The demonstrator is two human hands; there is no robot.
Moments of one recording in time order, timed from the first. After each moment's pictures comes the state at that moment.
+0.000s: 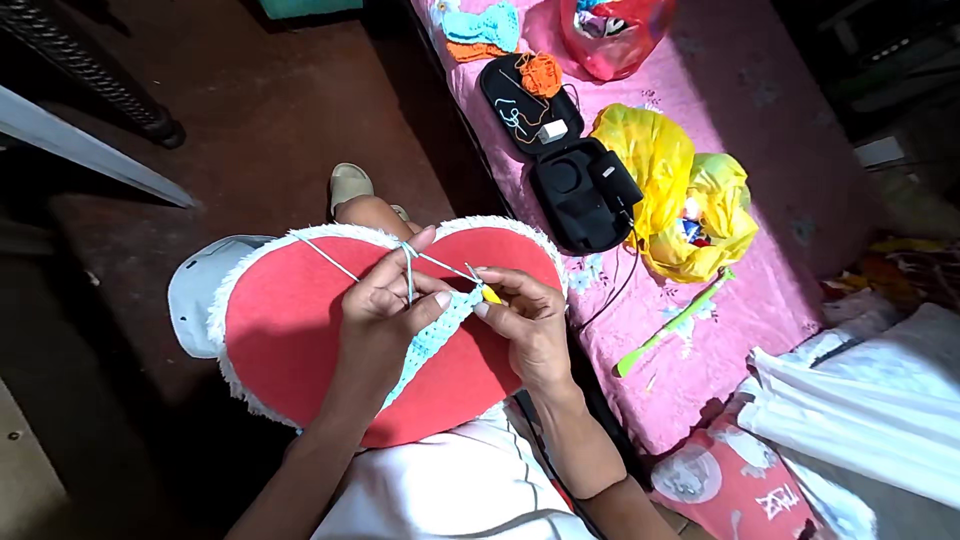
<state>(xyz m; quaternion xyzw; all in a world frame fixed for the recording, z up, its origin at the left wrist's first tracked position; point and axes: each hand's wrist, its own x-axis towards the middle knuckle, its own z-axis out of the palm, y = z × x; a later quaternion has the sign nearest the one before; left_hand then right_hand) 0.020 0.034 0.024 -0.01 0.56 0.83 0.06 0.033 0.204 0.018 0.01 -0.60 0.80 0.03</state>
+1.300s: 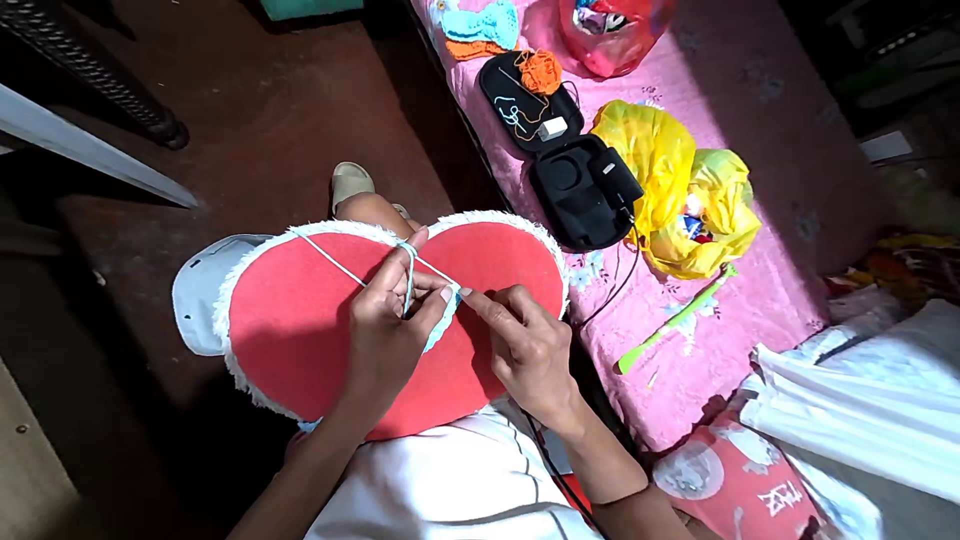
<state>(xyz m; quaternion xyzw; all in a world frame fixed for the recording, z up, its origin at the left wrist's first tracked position) 0.025 0.043 0.019 0.03 0.72 0.69 -0.03 0.056 0.215 0.017 0.16 -0.93 0.27 0.19</state>
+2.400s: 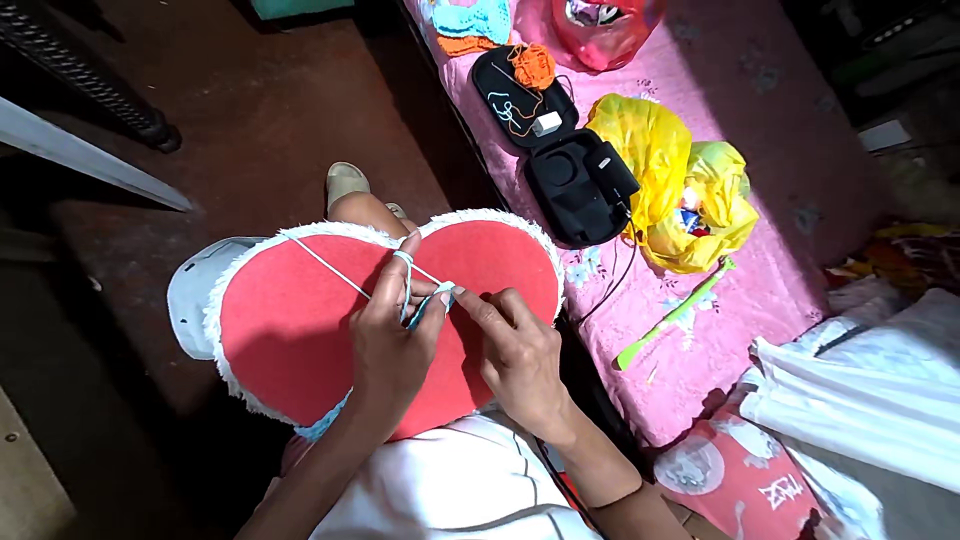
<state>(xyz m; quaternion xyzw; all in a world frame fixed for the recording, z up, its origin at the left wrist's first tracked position) 0.036 0.055 0.013 0.02 0.80 0.60 -0.07 0.064 0.207 0.020 0.13 -0.94 0.26 0.16</state>
